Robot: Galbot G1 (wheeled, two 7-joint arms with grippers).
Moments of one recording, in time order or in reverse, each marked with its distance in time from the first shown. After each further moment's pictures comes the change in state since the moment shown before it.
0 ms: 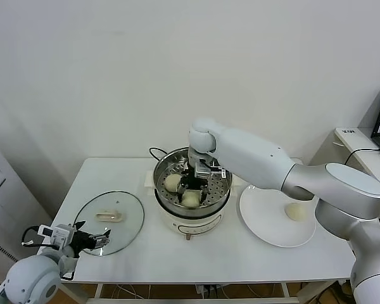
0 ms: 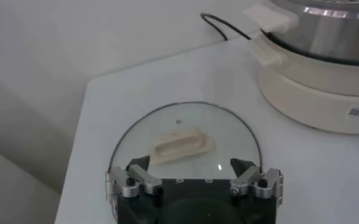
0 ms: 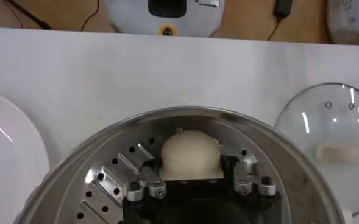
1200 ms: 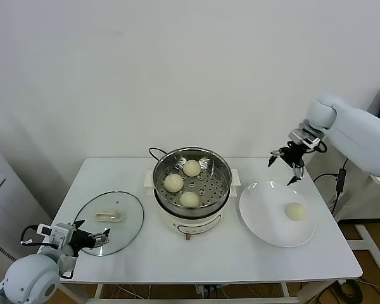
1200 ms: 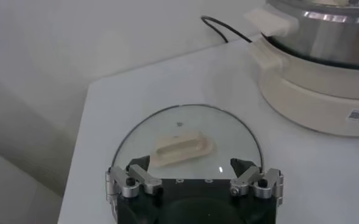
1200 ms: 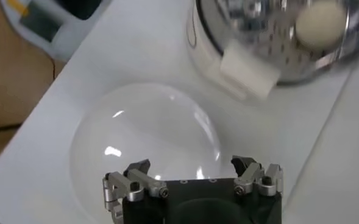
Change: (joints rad) left arm -0.005 0.005 -0.002 -0.002 -0.005 0.000 0.001; right arm 0.138 -0.460 -0.177 -0.256 0.300 -0.430 0.058
